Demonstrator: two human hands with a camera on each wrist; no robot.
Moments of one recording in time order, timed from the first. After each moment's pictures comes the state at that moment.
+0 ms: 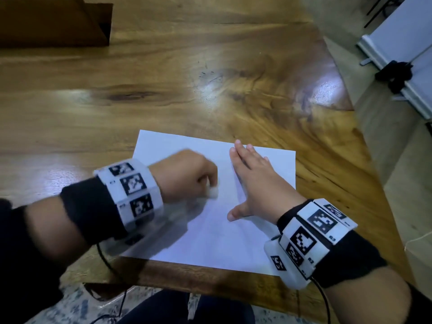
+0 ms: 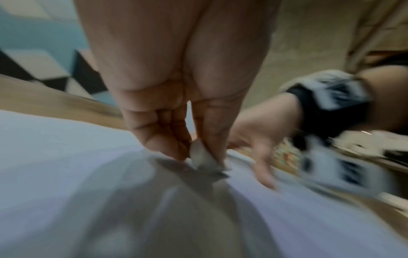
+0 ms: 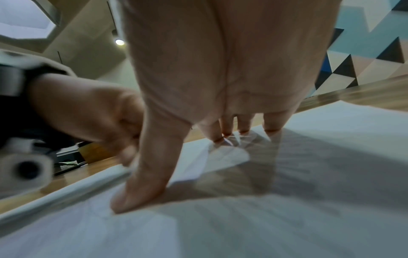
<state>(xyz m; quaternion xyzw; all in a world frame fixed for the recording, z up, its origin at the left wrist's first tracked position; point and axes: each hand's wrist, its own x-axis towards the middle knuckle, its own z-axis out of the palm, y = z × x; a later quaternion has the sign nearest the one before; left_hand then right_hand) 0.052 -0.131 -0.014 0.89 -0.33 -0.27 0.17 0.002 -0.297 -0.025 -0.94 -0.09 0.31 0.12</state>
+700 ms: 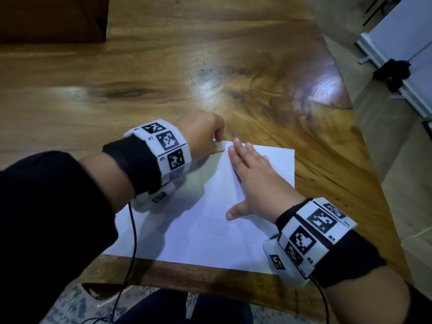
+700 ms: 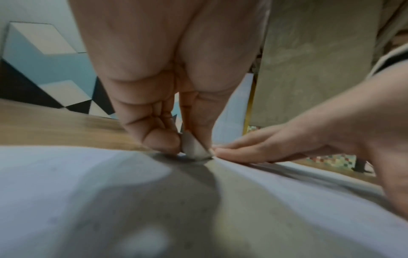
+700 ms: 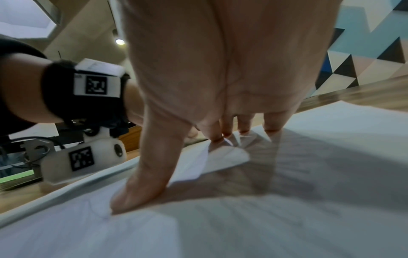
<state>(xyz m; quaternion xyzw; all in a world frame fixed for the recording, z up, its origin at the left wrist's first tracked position) 0.094 -0.162 -0.009 0.94 -0.24 -0.18 0.17 0.004 -0.295 -0.023 -0.94 -0.09 0.32 0.11</state>
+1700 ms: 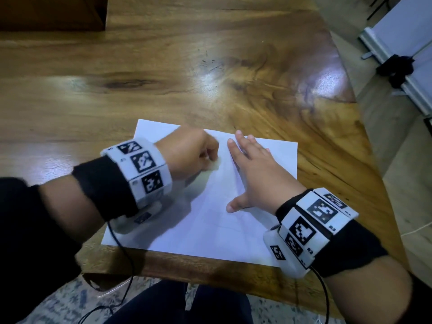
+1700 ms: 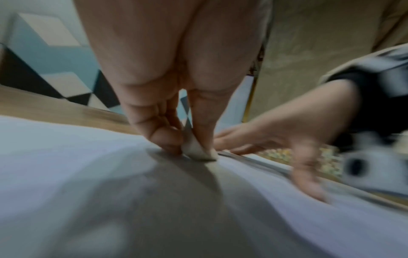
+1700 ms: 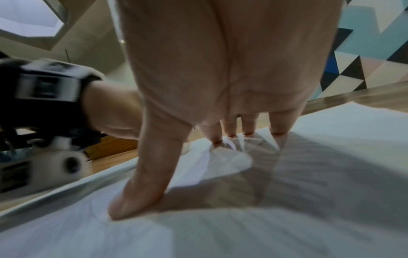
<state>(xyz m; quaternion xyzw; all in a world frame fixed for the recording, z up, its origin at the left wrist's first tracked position) 0.064 -0.136 -0.017 0.92 -0.26 -0.22 0.20 0.003 -0.294 -0.021 -0.94 -0.09 0.31 0.11</state>
